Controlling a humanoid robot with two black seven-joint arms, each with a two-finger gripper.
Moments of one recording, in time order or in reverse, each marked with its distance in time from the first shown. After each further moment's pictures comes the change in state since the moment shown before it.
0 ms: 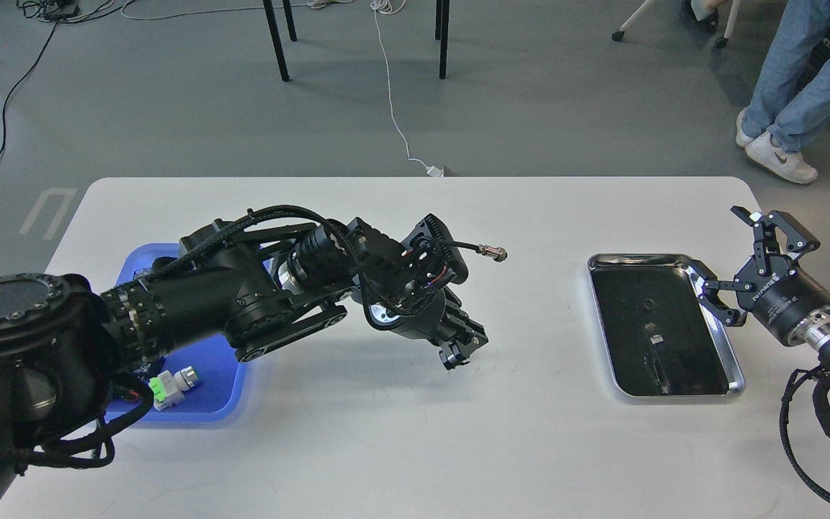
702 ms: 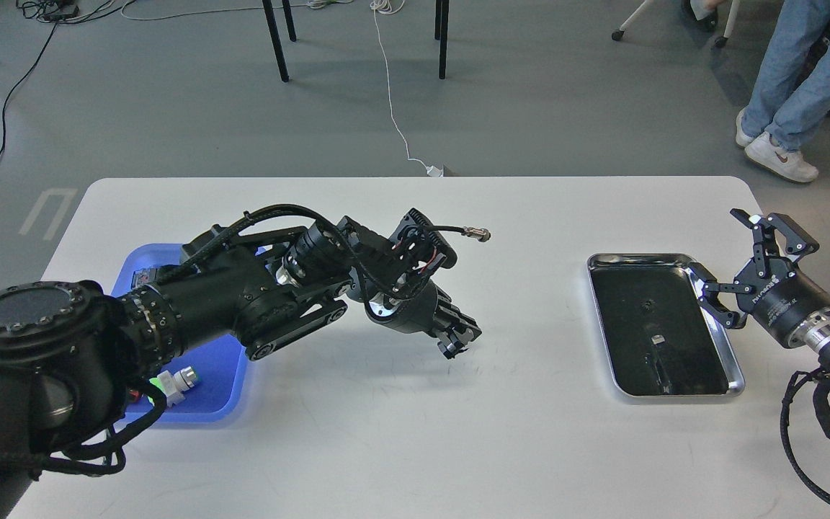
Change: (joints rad) left arm 0.016 -0.034 -0.001 0.122 -0.110 0.000 0.000; right arm 0.000 -0.001 -0.004 0.002 0.000 0.000 0.000
